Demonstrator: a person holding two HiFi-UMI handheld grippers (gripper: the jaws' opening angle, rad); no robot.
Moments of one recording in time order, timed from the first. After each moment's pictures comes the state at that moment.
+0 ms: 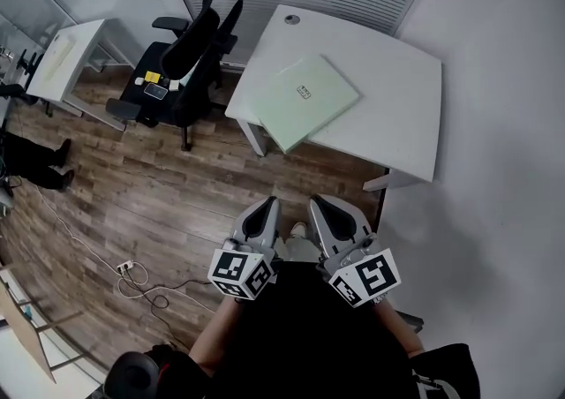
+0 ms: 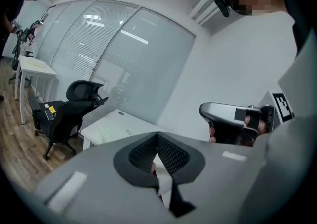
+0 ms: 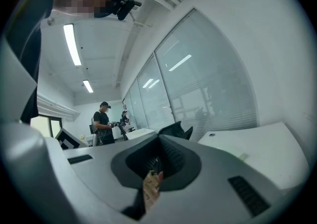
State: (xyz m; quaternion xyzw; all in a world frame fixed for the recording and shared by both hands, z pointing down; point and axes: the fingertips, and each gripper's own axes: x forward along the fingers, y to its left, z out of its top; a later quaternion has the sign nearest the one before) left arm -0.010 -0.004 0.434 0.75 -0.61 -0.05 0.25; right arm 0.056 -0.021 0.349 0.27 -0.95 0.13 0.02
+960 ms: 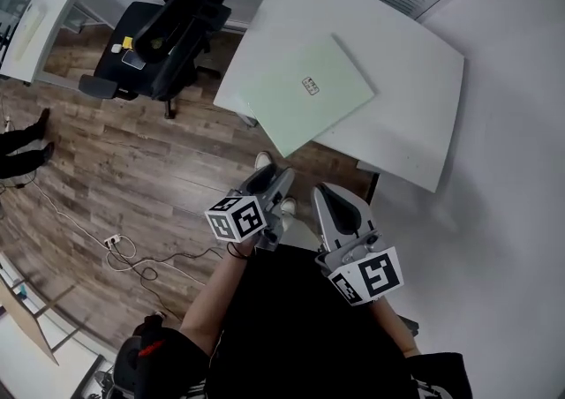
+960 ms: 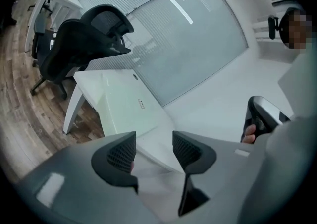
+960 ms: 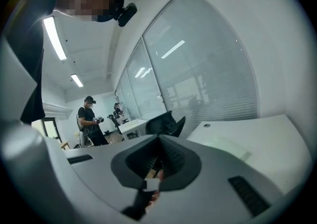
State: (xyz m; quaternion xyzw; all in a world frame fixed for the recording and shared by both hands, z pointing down) left arm -0.043 -0.138 0.589 0.67 -0.52 -0.11 0.52; right arm 0.006 -0.140 0.402 0.29 -0.94 0.18 0.08
